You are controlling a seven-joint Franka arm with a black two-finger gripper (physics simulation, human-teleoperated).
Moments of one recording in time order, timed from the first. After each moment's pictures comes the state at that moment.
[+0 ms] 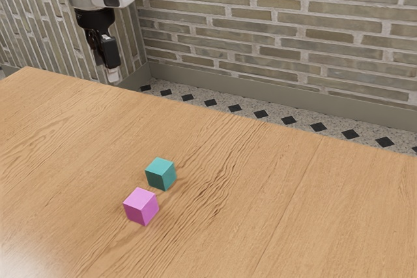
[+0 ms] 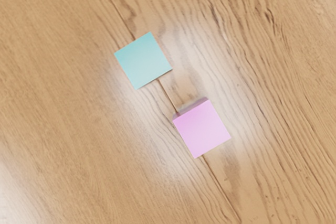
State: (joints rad) arm 0.33 -0.05 -0.34 -1.56 0.05 1.47 0.52
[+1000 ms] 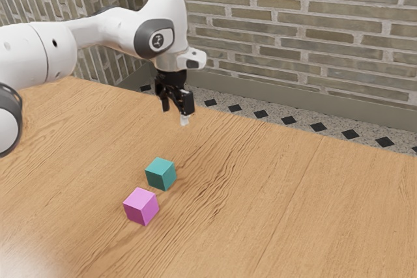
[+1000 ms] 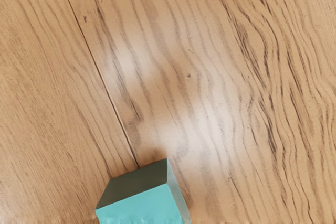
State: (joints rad) arm 0.15 0.49 -0.30 -1.36 0.18 1.73 0.21
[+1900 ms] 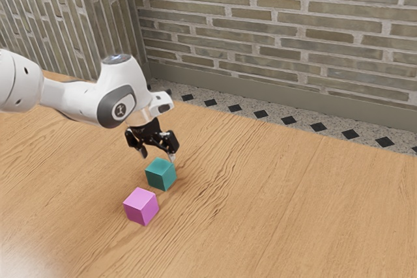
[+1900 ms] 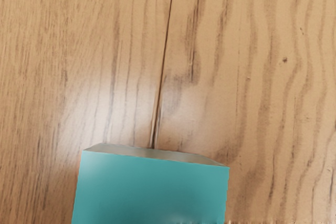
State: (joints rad) arm 0.47 0.30 -0.48 -2.04 0.09 2.41 -0.14
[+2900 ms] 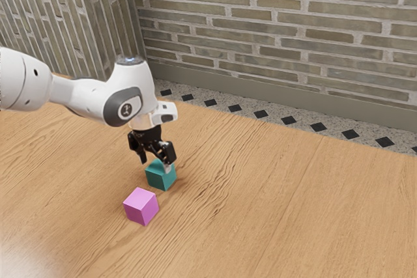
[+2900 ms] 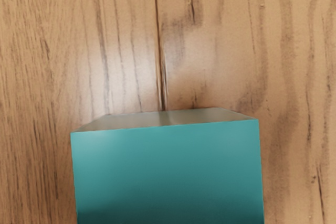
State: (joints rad) arm 0.44 0.39 -0.44 -1.96 0.17 2.26 -0.04
